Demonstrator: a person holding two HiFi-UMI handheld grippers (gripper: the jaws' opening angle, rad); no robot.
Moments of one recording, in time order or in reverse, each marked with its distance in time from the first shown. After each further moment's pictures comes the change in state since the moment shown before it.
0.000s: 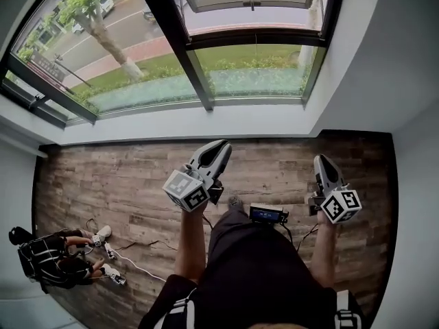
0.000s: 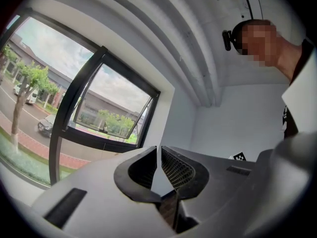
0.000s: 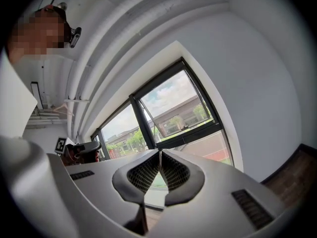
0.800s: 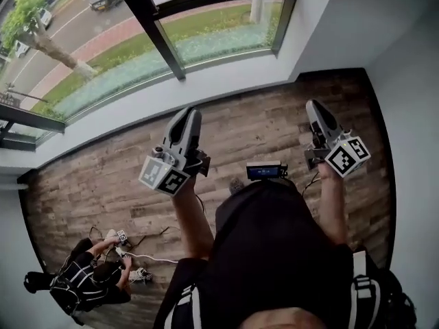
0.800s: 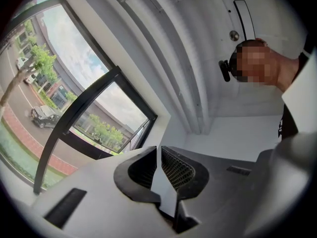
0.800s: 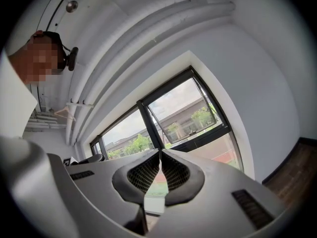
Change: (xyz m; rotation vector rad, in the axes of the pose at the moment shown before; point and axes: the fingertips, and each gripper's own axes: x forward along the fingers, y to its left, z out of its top) left arm -0.154 0.047 0.071 -0.124 -0.253 -0.146; right arm -0.008 0.177 0.009 0.015 -0.120 0.007
